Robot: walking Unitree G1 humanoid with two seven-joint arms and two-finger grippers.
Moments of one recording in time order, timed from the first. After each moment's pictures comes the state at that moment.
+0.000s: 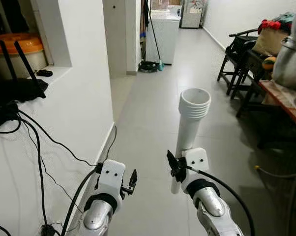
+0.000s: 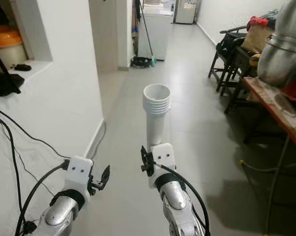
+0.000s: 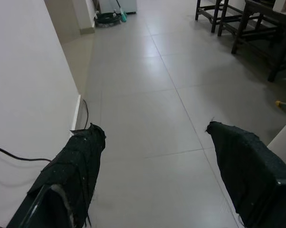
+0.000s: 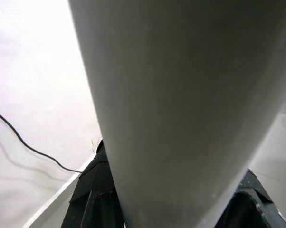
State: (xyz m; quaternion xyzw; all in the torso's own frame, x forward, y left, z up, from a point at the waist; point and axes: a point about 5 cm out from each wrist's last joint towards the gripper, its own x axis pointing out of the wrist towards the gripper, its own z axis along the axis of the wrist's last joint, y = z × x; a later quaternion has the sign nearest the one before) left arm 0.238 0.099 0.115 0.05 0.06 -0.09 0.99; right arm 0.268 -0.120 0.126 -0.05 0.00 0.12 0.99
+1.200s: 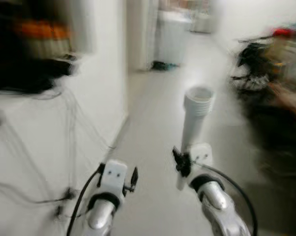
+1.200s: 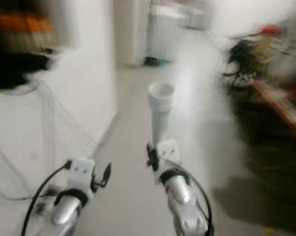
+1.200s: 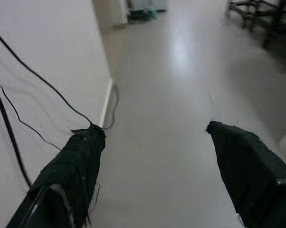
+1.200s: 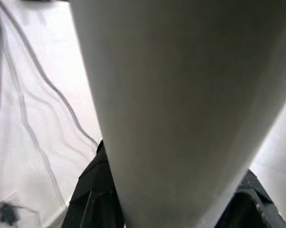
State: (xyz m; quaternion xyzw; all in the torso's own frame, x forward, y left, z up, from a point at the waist) left arm 0.236 0.102 0.099 0.06 0.06 -0.08 0.99; right arm 0.274 -0.119 0.122 -0.04 0.01 0.11 0.99
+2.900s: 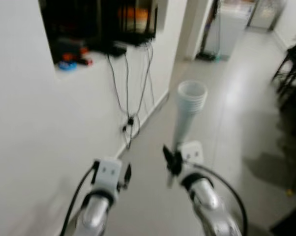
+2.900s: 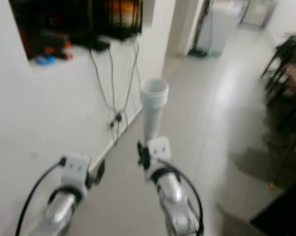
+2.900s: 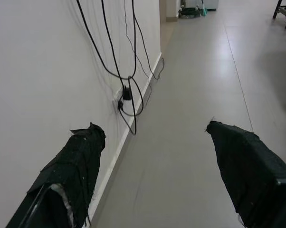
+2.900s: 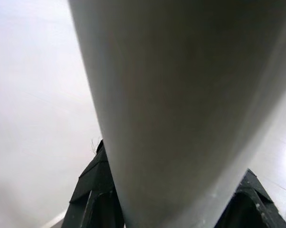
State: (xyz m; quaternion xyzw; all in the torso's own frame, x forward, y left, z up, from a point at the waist) left arm 0.242 0.103 0.105 0.06 0.04 -0.07 1.00; right arm 0.273 -0.111 0.123 -0.05 0.00 0.14 0.99
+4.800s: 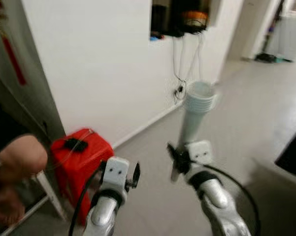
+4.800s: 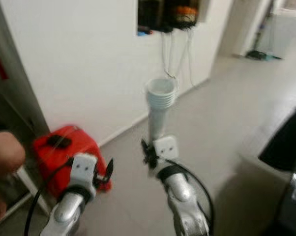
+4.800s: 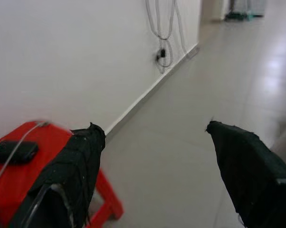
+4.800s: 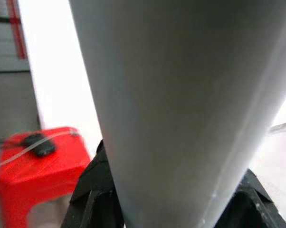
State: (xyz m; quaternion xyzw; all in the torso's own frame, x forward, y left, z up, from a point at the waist) left arm 0.244 0.099 0.114 0.05 0.01 -0.07 1.00; right arm 0.274 -0.120 0.136 -0.03 -0.05 0.14 0.99
